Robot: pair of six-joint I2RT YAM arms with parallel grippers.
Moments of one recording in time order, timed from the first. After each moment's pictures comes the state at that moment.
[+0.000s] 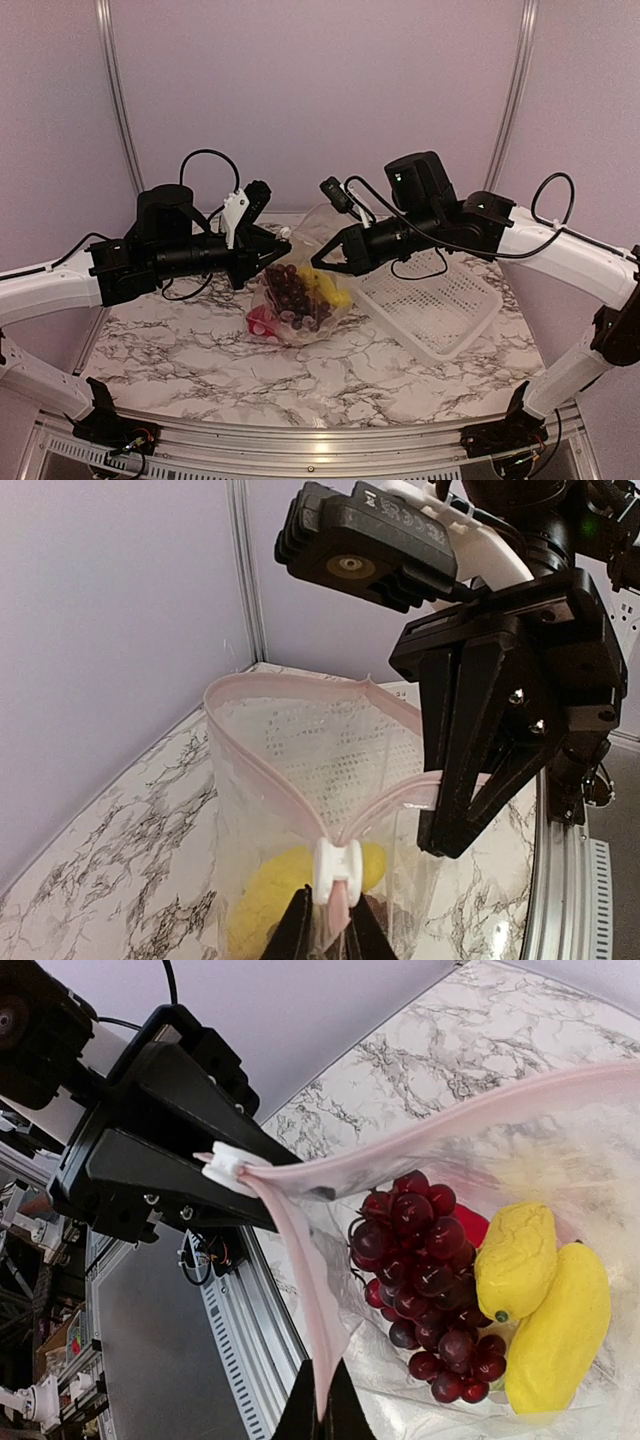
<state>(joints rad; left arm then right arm) -0.91 1.23 1.00 0.01 0.19 0.09 0.92 1.47 1.42 -0.49 -0.47 0.37</state>
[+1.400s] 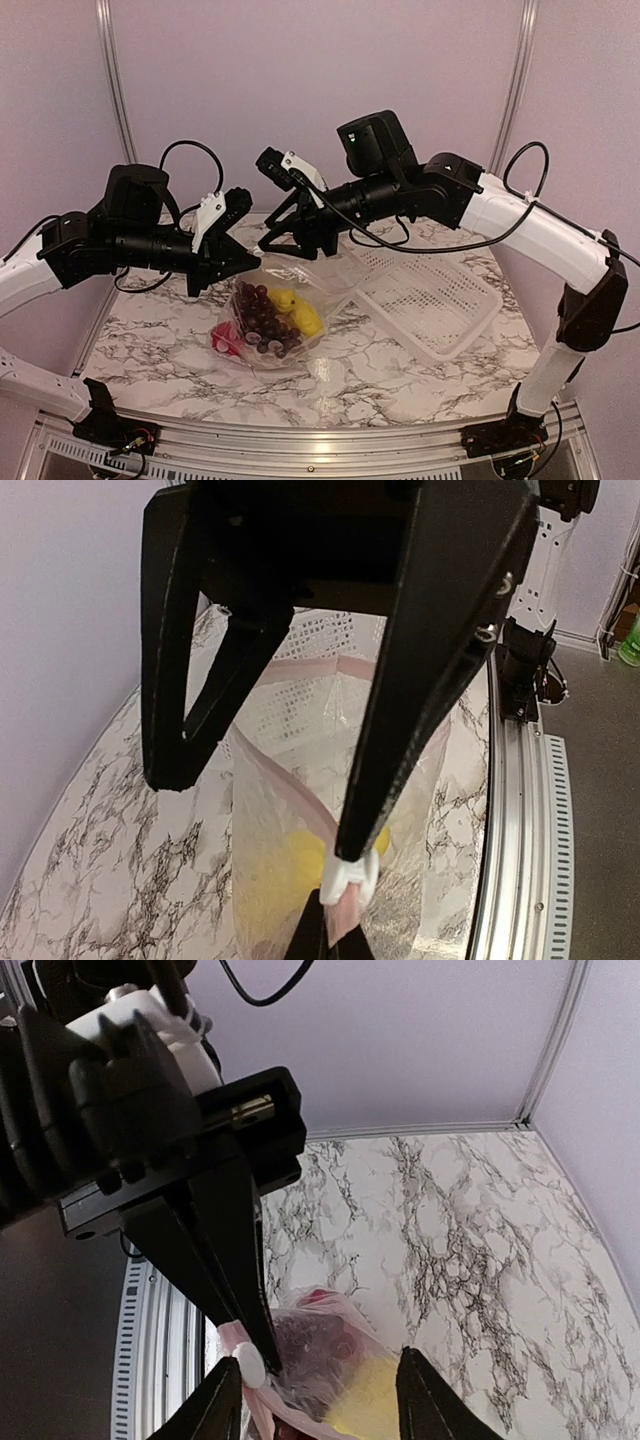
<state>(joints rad) -0.91 1.12 1.18 -0.51 0.28 0.25 1.01 1.70 1.85 -0.62 -0.43 -0.17</state>
